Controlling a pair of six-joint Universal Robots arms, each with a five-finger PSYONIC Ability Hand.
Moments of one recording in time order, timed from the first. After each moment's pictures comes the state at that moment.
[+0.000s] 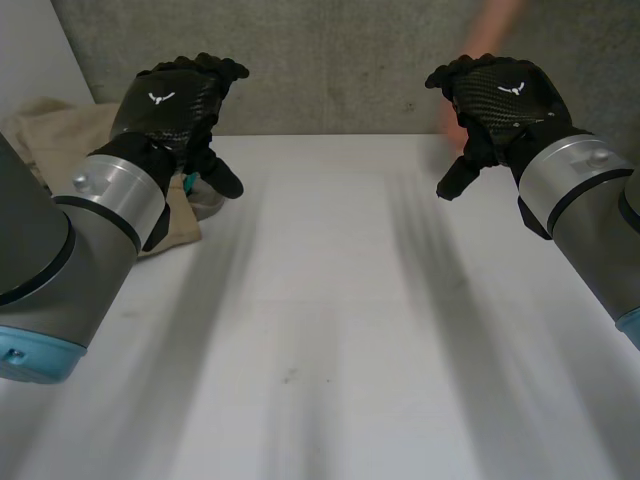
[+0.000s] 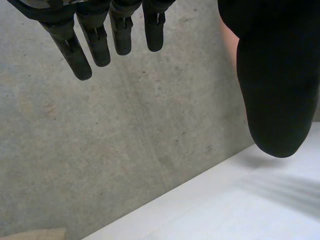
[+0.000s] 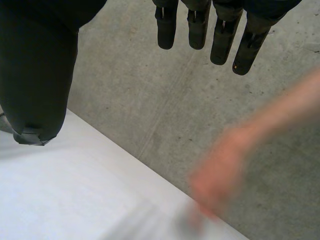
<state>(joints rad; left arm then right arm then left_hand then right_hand) 4.21 -1.73 -1.44 3.26 -1.60 3.21 2.02 -1.36 1.32 0.02 1.51 2.96 0.21 0.20 0.21 0.20 0.05 0.20 0.22 0.22 0.24 0.05</state>
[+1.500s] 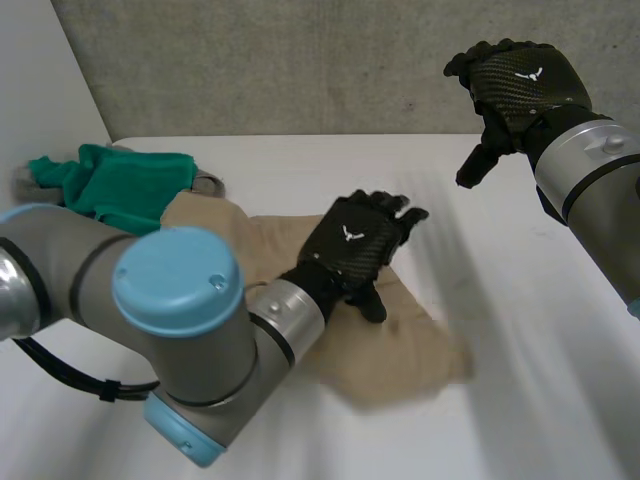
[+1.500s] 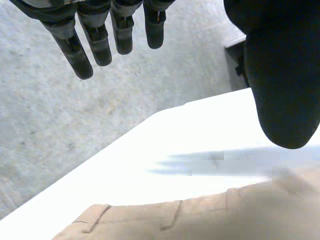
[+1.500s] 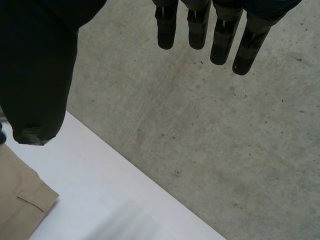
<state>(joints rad) 3.92 -2.07 -1.44 3.45 -1.42 3.29 1.98 -1.37 1.29 0.03 1.51 2.89 0.19 0.21 0.21 0.20 0.05 0.20 0.22 0.22 0.24 0.05</state>
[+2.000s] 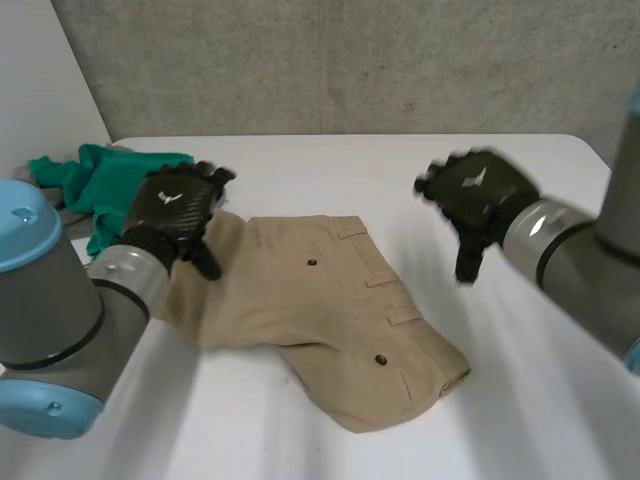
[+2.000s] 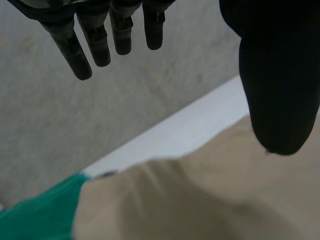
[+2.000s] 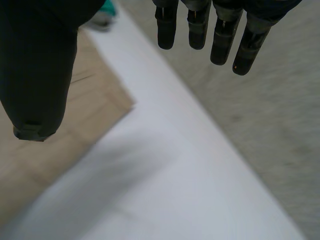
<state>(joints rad) 4.28 -1.80 -1.70 3.38 -1.59 3.36 2.04 -1.29 1.34 0.28 1.49 2.59 0.19 0.20 0.21 0.20 0.05 0.20 0.22 0.22 0.24 0.05</state>
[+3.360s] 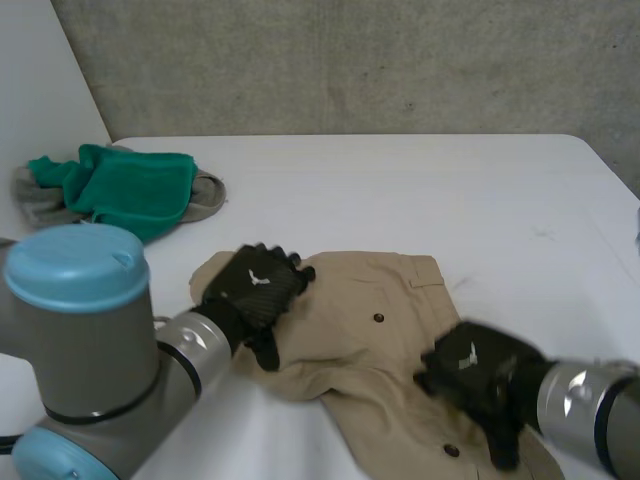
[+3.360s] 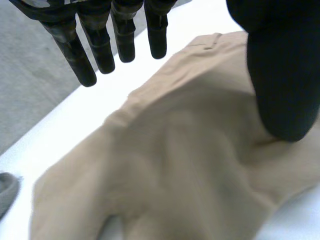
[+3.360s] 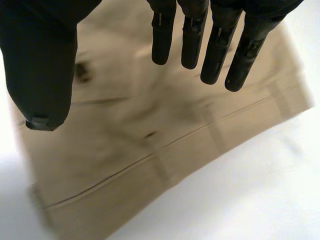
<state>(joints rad) 4.09 -1.87 -1.67 3.18 -1.50 3.54 1.99 -1.46 1.73 0.56 1.30 2.25 0.29 0.28 0.28 0.28 0.09 0.37 0.42 0.42 0.41 0.24</state>
